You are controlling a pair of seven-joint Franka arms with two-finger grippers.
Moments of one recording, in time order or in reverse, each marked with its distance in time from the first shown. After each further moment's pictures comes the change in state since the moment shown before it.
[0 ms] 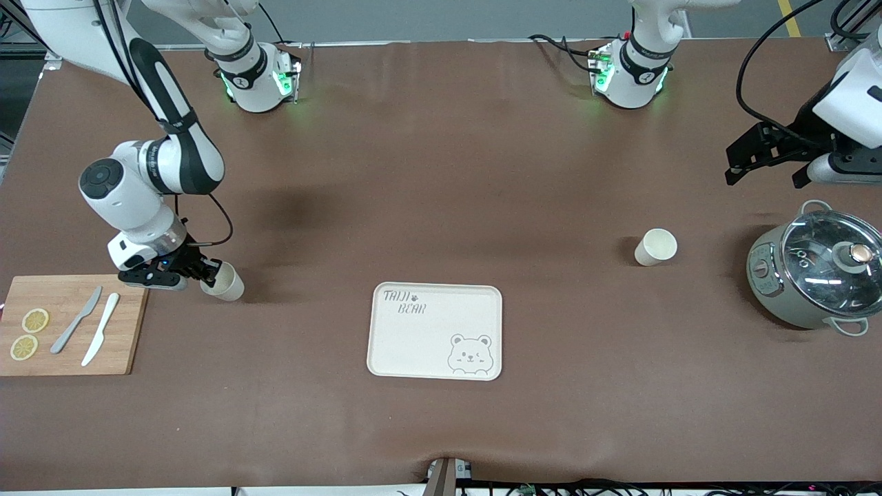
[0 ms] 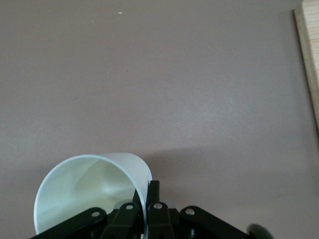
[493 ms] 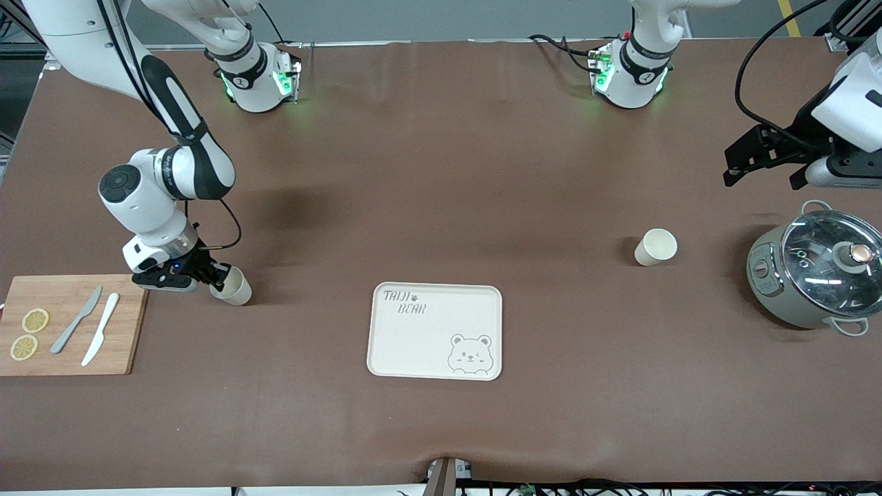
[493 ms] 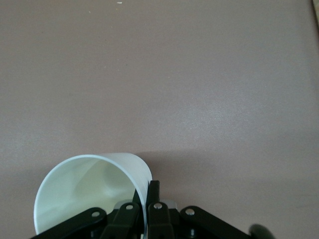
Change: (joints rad) left arm 0.003 0.003 0.000 -0.001 -0.006 0.000 0.000; right arm 0.001 0.052 0.003 -0.011 0.000 0.080 0.001
